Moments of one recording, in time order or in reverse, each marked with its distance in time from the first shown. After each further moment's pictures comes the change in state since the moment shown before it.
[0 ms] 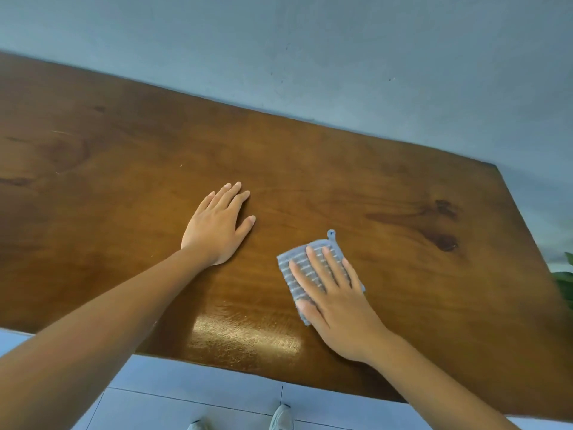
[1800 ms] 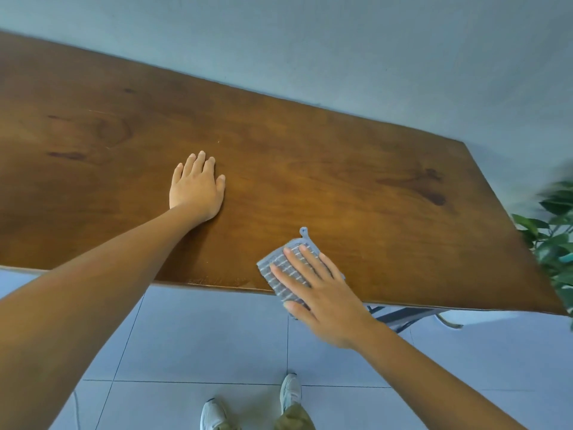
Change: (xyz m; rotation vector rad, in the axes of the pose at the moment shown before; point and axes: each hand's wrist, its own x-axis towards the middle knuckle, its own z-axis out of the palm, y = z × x) left_hand -0.042 -0.115 -0.037 -0.035 -0.026 -0.164; right_hand -0.030 -0.151 0.037 -0.097 0.090 -0.049
